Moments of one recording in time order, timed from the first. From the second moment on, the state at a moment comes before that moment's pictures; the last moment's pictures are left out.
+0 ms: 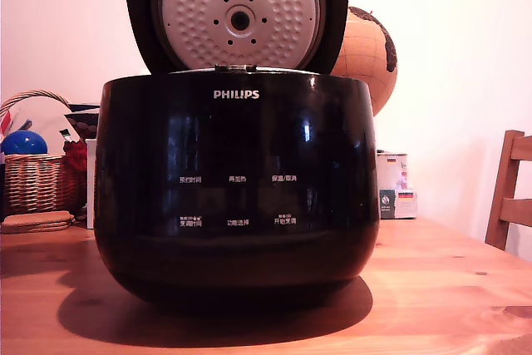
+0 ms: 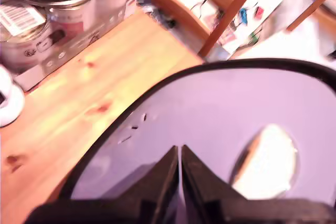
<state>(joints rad) -0.43 1.87 2.22 -1.25 0.52 0.14</state>
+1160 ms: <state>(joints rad) -0.51 1.51 1.39 -0.53 0.39 -0.03</state>
